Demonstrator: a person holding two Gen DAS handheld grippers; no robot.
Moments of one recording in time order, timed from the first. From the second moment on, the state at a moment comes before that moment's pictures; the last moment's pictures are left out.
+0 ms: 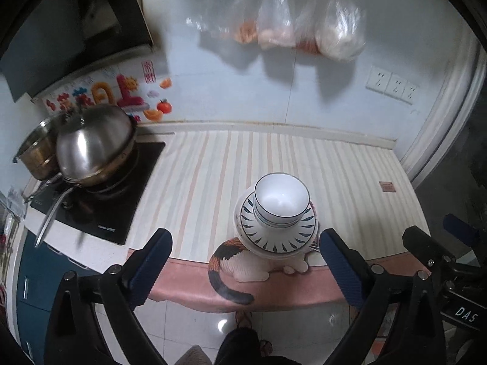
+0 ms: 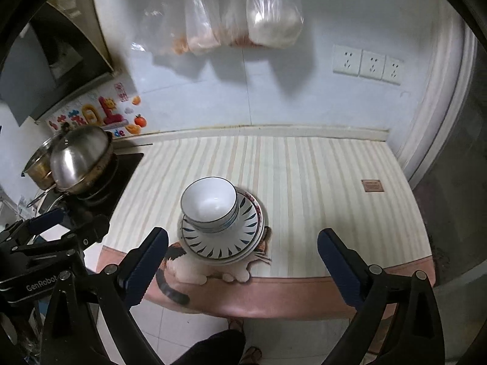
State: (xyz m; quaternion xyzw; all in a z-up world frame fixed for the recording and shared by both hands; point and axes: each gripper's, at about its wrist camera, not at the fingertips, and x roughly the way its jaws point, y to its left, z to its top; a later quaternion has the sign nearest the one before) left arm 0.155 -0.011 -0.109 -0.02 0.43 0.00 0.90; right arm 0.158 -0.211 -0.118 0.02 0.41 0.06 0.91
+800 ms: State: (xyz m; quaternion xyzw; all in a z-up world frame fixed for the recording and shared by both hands) left arm 0.018 0.014 -0.055 0.00 0.37 0.00 0.93; right arm -0.022 -0.204 -0.045 0.02 0.33 0.02 0.94
